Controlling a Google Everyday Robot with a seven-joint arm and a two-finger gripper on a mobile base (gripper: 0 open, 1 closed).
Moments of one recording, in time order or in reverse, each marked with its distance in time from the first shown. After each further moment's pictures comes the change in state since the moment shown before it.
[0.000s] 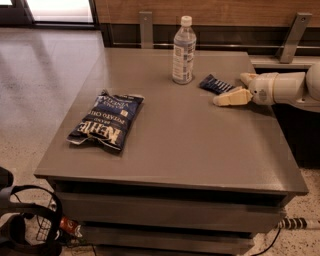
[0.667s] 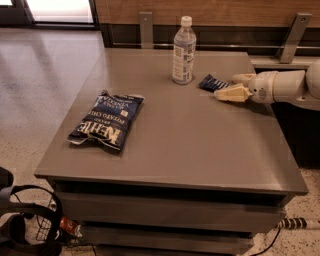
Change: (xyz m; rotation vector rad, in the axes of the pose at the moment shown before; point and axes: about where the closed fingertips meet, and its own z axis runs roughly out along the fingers) arm -0.004 0.000 0.000 -0.003 0.000 -0.001
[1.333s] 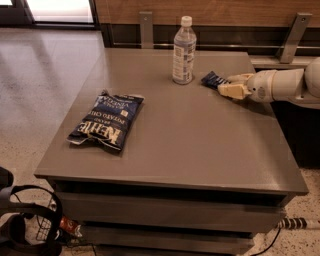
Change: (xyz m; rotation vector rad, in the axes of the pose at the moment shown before) arm -0.003 0.000 -0.001 -0.001 0.000 0.000
